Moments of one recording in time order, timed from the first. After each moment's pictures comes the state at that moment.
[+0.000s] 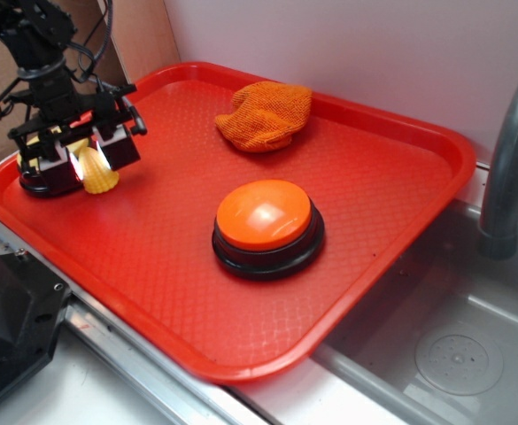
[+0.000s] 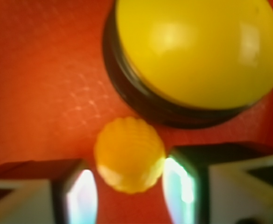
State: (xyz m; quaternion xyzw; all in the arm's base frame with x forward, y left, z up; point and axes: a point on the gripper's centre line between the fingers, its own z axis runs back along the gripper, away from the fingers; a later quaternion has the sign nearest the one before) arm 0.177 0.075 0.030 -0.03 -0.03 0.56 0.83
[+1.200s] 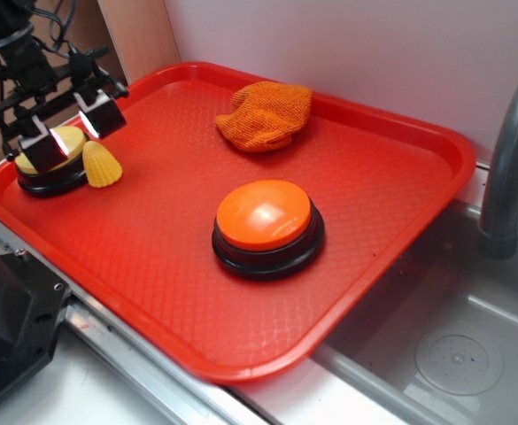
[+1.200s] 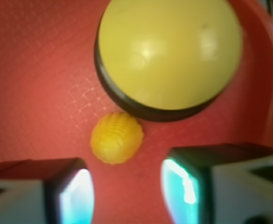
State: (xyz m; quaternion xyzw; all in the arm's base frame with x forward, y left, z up) arm 0.178 0.086 0.055 -0.09 -0.03 0.61 0.78
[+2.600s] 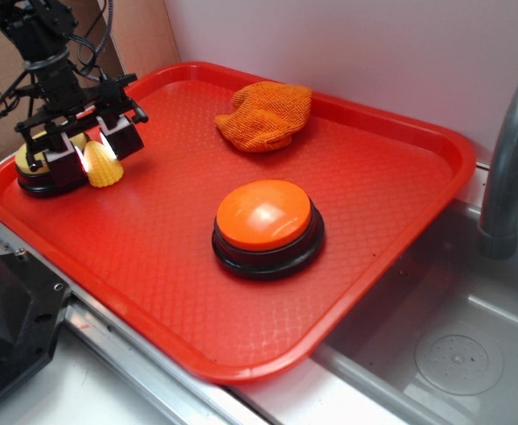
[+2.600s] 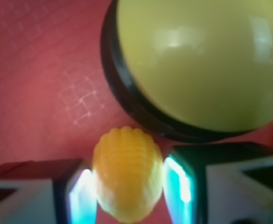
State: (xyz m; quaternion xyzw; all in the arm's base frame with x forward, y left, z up) arm 0.190 0.083 0.032 -0.05 -0.01 0.58 0.81
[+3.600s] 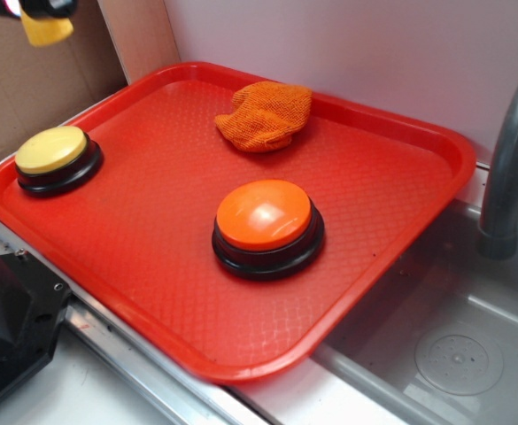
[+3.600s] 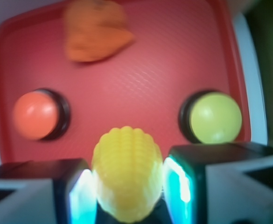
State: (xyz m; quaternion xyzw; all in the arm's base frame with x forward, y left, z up) arm 0.168 0.039 0.209 -0.07 -0.03 0.00 1.00
